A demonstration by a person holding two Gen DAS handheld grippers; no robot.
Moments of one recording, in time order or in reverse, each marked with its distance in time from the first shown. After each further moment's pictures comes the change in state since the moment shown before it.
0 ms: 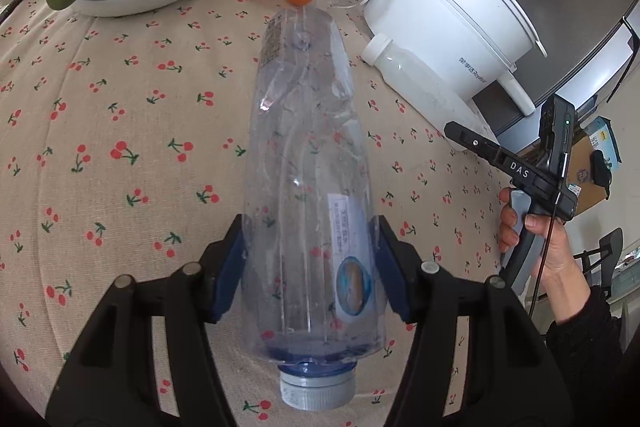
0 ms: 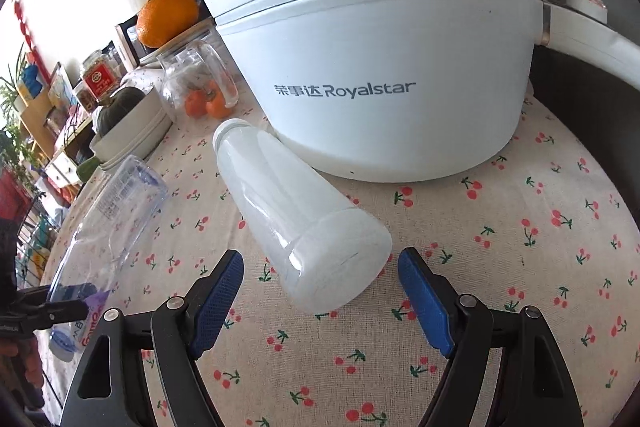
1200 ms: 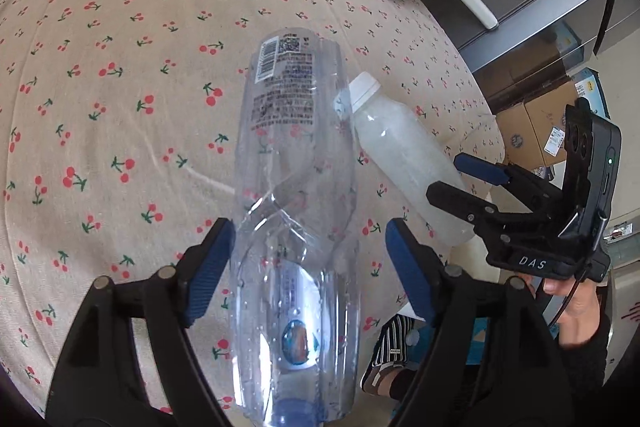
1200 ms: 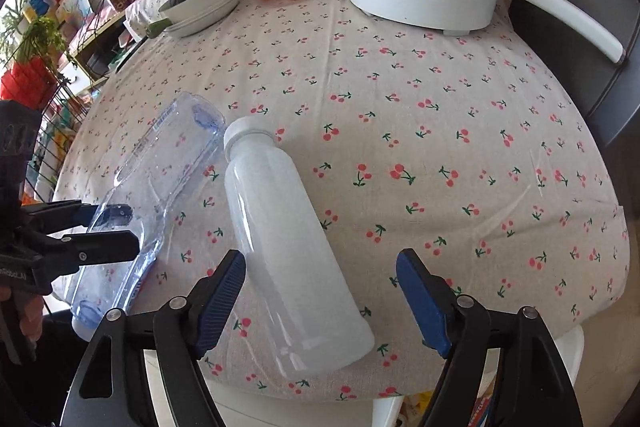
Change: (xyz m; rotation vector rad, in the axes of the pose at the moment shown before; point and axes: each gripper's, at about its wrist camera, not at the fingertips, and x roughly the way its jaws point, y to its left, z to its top) left arm -0.030 -0.080 -0.098 -0.004 0.220 -0.024; right arm -0.122 0.086 -0.129 -0.094 0.298 -0.071
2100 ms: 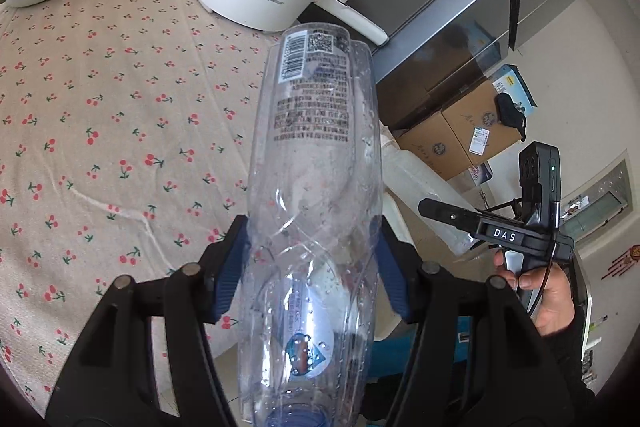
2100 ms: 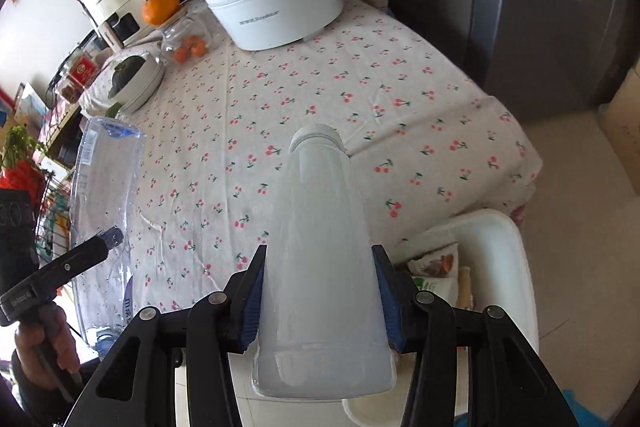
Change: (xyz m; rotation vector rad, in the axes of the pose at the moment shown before) left arm -0.037 -0.082 -0.022 0.144 -0.142 -0.262; right arm -0.118 -0.090 -0.072 0.360 -0.061 -0.066
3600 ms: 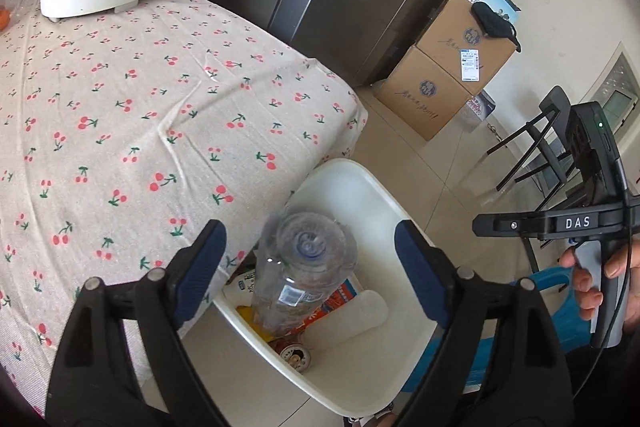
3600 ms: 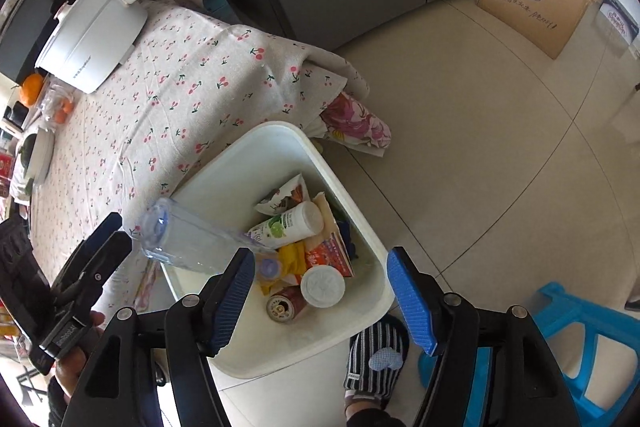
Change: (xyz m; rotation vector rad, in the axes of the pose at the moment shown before) left arm 0.155 -0.118 -0.030 0.300 0.055 0.051; right arm -0.024 -0.171 -0.070 0.366 0.100 -0.167
